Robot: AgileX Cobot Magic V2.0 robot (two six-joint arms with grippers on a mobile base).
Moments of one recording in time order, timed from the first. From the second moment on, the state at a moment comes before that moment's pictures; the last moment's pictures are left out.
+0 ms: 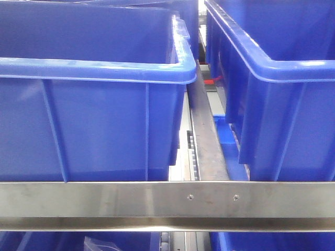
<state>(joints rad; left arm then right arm) -0.01 0.00 0.01 0.14 0.06 -0.09 0.07 0.40 -0.42 0.08 0.17 -0.09</state>
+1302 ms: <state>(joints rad) -0.01 0.00 0.01 0.14 0.06 -0.09 0.07 0.83 -0.49 0.15 -0.10 -0.09</state>
